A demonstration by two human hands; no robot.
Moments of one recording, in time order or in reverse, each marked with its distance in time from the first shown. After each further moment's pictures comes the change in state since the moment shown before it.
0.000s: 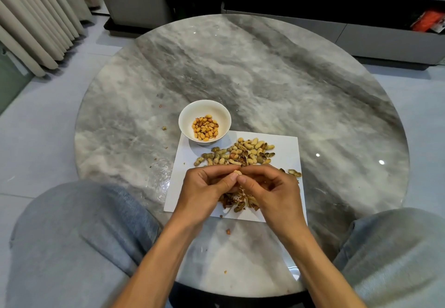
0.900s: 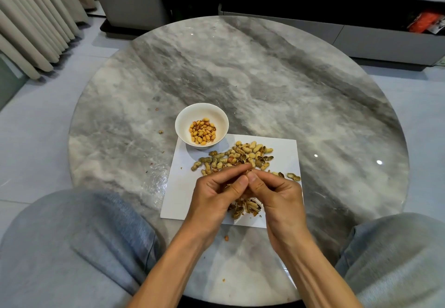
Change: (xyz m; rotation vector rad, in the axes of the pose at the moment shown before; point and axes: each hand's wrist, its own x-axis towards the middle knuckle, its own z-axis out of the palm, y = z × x) left_hand 0.000 -0.011 0.015 -0.162 -0.119 0.080; right_hand -0.003 -0.002 0.005 0.292 0.104 0.179
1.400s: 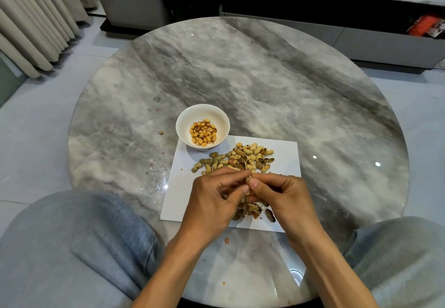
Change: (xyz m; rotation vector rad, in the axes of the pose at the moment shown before) left_hand 0.006 -0.003 -0.014 0.612 0.013 0.348; right_hand 0.009 -0.019 -0.015 -0.258 -0.123 0.041
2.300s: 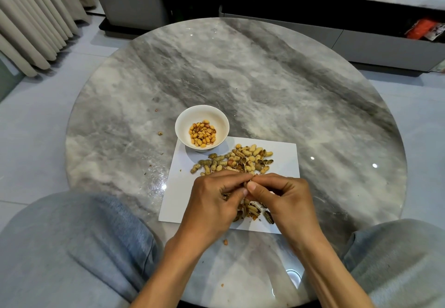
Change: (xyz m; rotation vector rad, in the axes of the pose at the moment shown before) left_hand 0.002 0.002 0.001 0.089 0.021 0.094; right_hand -0.003 -0.002 0.002 -0.064 0.044 -0.111
